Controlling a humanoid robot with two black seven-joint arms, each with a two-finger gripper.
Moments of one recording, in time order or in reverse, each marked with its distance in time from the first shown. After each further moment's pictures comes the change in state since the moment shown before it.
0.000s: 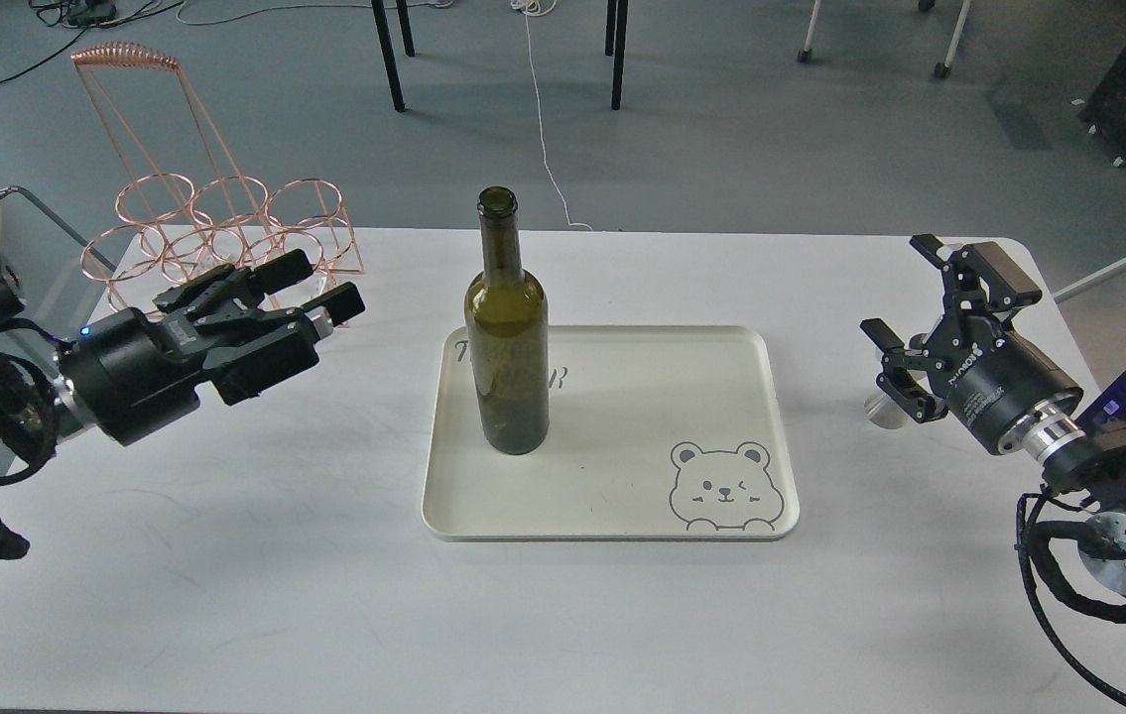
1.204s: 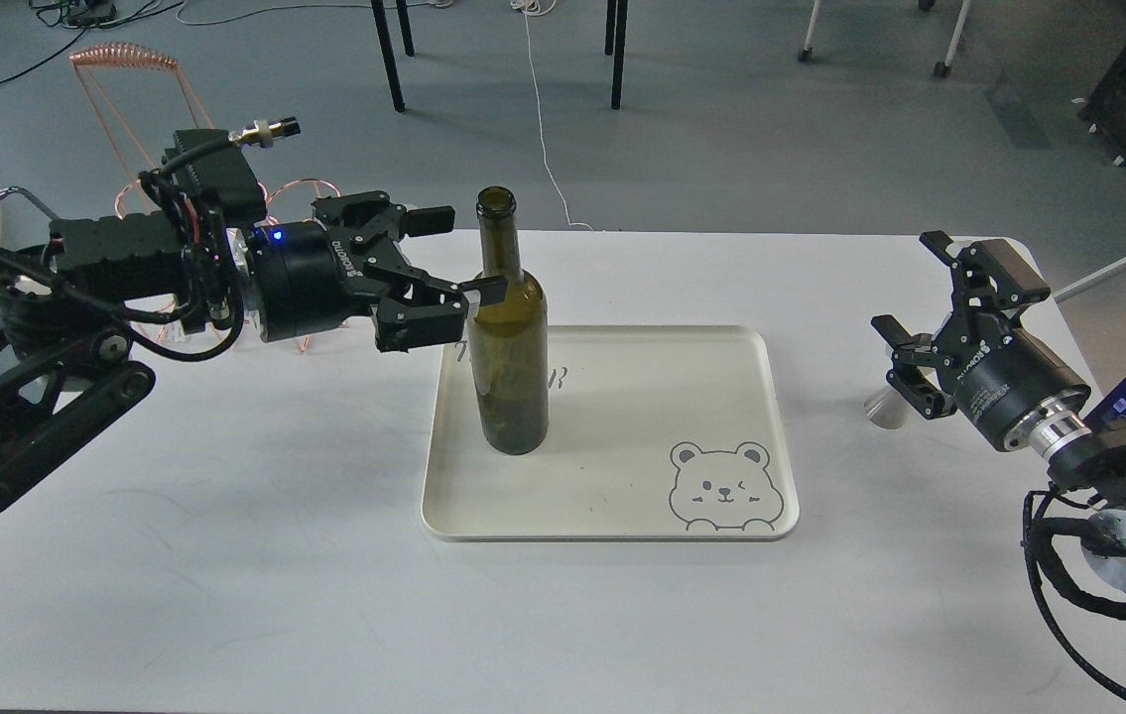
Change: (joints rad) left arm -0.569 -0.177 0.422 0.259 0.150 -0.096 0.000; right arm -0.001 -0.003 0.007 -0.012 -0.010 -0.019 0.000
